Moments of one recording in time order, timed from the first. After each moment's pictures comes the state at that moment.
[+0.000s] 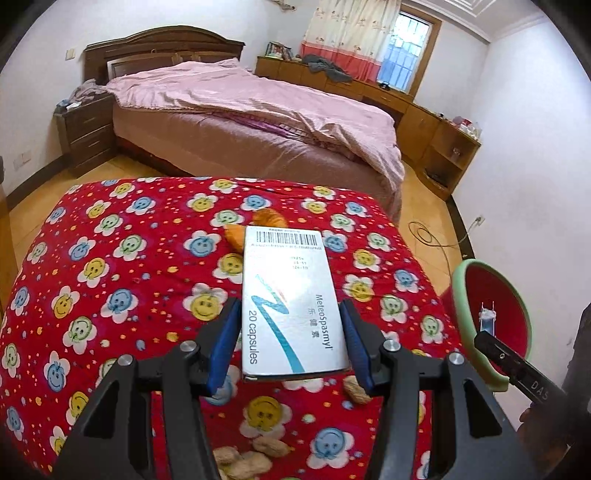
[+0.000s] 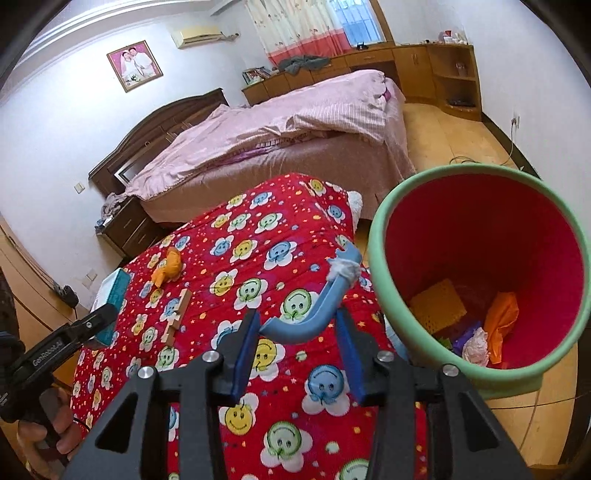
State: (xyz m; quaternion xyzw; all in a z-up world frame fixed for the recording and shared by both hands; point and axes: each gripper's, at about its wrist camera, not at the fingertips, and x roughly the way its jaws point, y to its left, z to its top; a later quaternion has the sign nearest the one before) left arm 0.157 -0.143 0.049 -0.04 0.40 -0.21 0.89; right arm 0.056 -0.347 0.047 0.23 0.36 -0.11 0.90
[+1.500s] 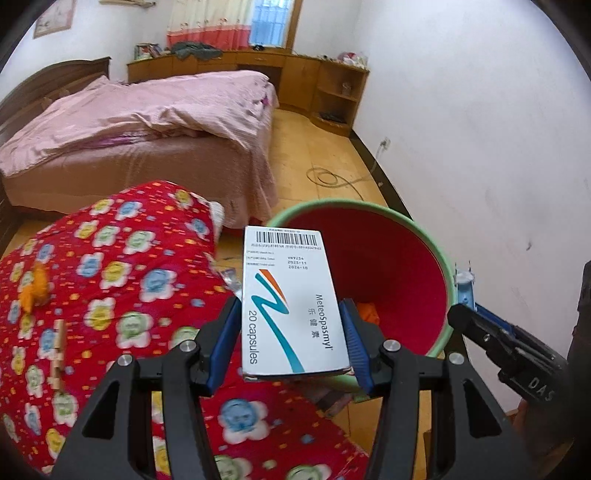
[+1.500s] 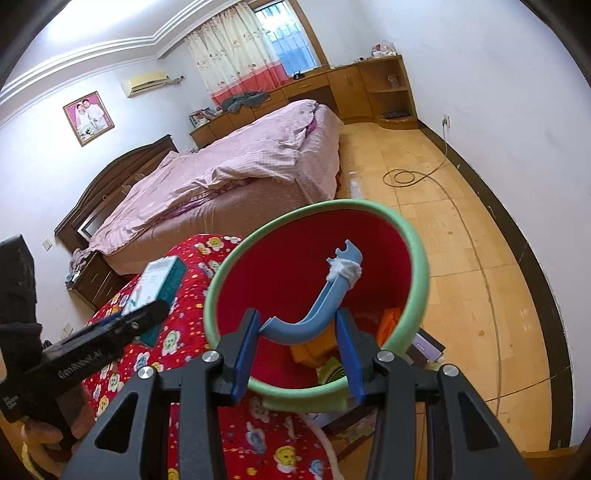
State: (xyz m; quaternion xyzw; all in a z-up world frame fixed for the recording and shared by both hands) left arm 0.089 -0.379 0.053 0.09 0.40 -0.40 0.82; right arm -0.058 -0.470 0.068 0.27 0.30 -0.21 0.89
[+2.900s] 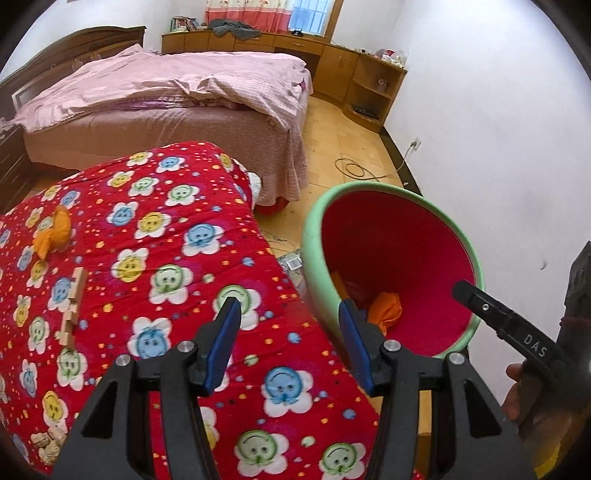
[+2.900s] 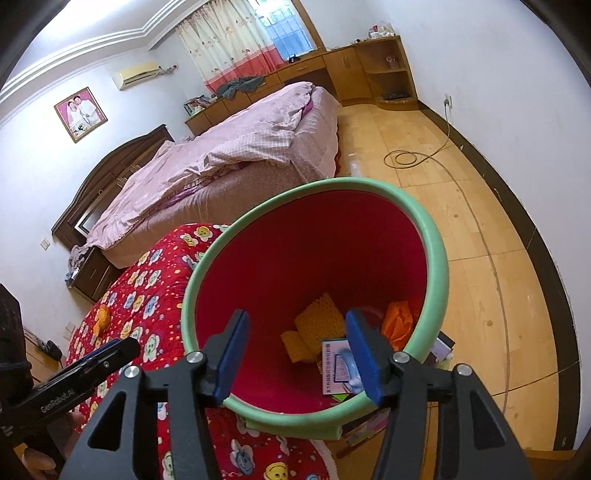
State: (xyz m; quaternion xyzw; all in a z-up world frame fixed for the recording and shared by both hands) left arm 0.105 -0.330 0.035 0.05 0.44 -0.34 0.83; right arm -0.030 -0.490 0.040 0.29 0.33 -0.20 0.88
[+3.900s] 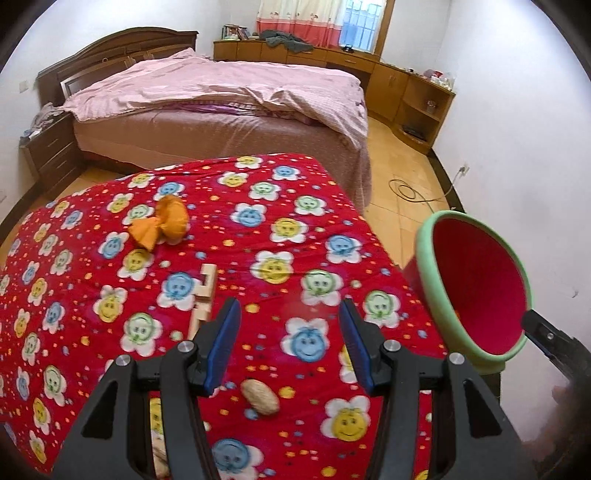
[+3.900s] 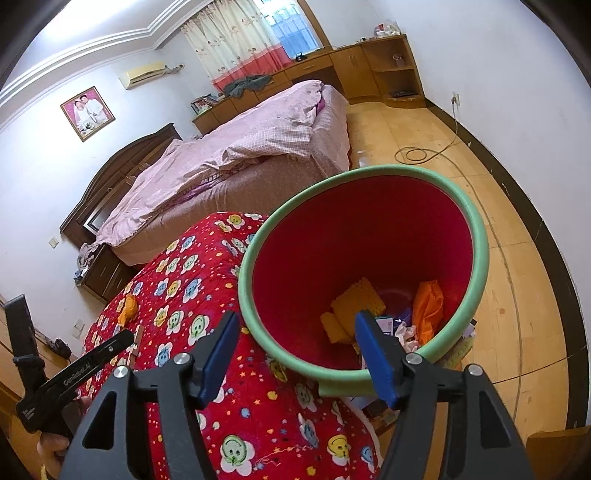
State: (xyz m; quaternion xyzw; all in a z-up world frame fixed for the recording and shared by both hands) left arm 0.149 -0.237 0.037 0.04 0.43 -0.25 0.87; right arm -0.023 -0.434 0.054 0.30 0.33 -0.19 0.88
